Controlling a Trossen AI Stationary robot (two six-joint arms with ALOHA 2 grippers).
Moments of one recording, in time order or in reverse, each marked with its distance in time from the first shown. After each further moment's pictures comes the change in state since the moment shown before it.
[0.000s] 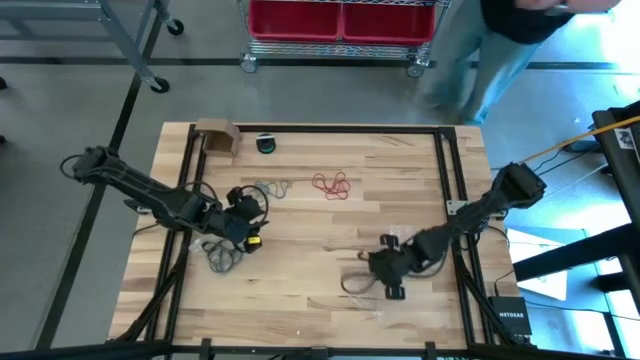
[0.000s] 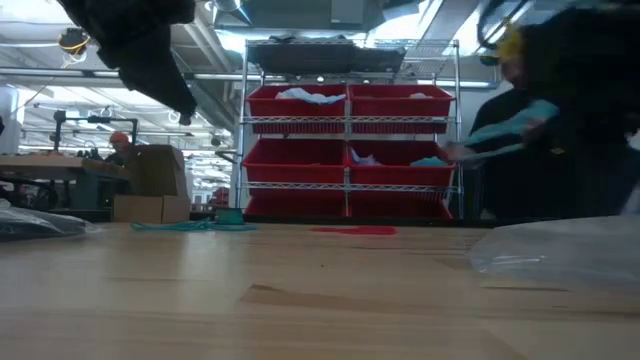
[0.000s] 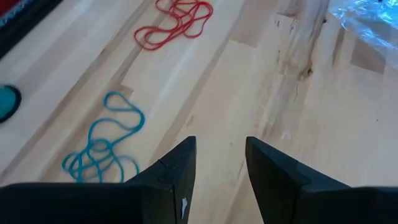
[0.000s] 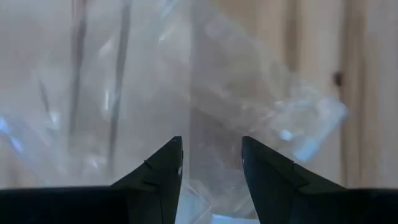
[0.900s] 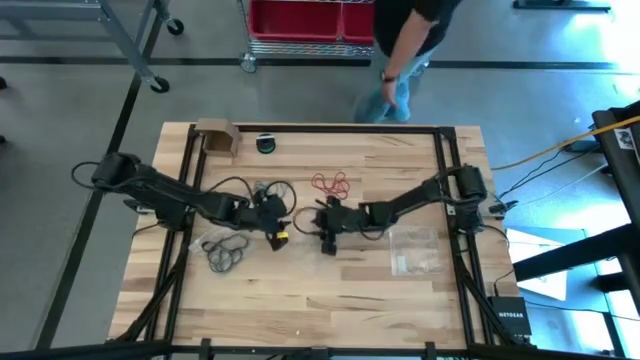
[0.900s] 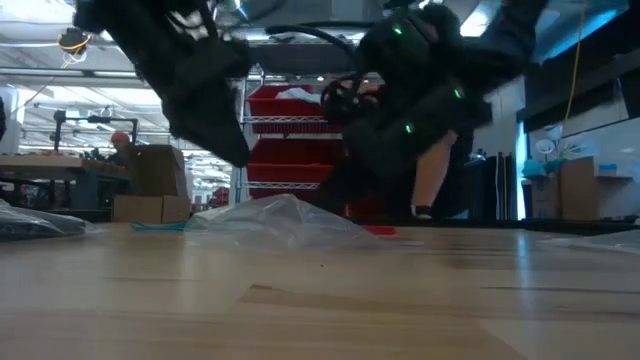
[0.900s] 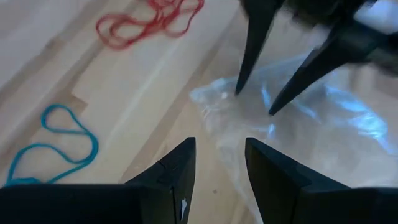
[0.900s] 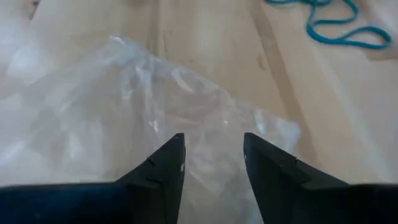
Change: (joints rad) left arm 0.179 0.283 0.000 0.327 0.171 0.058; right arm -0.464 0.392 0.128 0.783 0.054 -0.434
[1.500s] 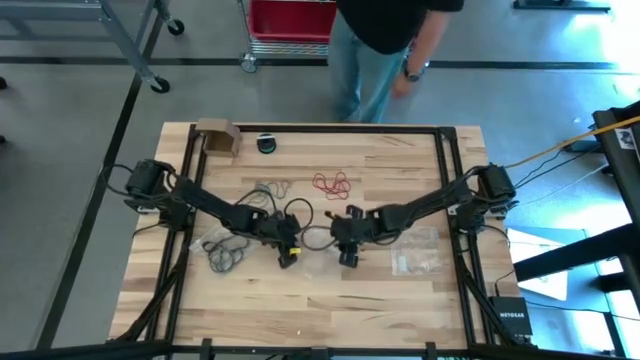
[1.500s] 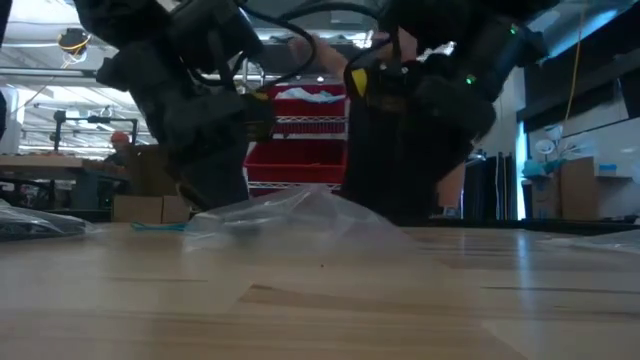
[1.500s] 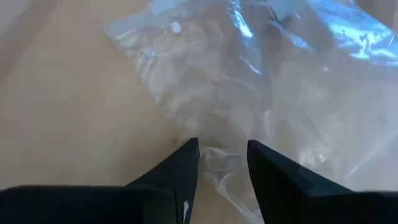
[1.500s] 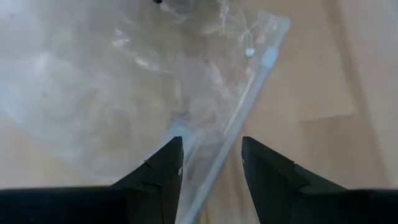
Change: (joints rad) left arm -0.014 0.301 0.003 0.246 0.312 -0.036; right arm 0.108 -0.174 0.049 -0.566 0.003 0.218
